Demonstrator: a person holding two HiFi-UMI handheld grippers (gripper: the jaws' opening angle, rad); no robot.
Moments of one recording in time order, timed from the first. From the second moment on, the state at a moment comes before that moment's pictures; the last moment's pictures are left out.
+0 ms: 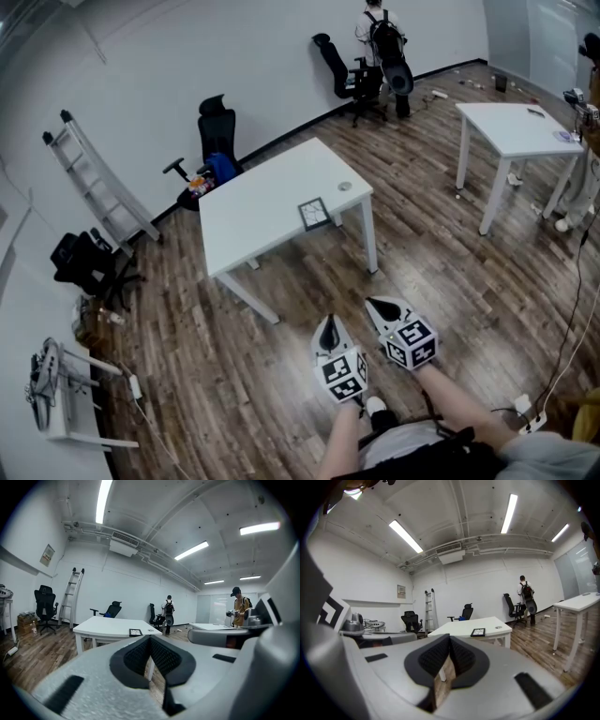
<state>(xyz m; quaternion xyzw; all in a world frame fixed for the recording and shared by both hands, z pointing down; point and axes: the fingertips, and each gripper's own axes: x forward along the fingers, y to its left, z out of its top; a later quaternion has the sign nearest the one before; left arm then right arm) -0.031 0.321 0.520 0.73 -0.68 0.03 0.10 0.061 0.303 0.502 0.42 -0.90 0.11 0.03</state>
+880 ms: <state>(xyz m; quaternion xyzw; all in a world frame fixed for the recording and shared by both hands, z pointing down) -0.078 0.265 0.530 0.73 -0.67 0.03 0.12 0.013 0.244 0.507 0.43 -0.89 0.12 0.03</state>
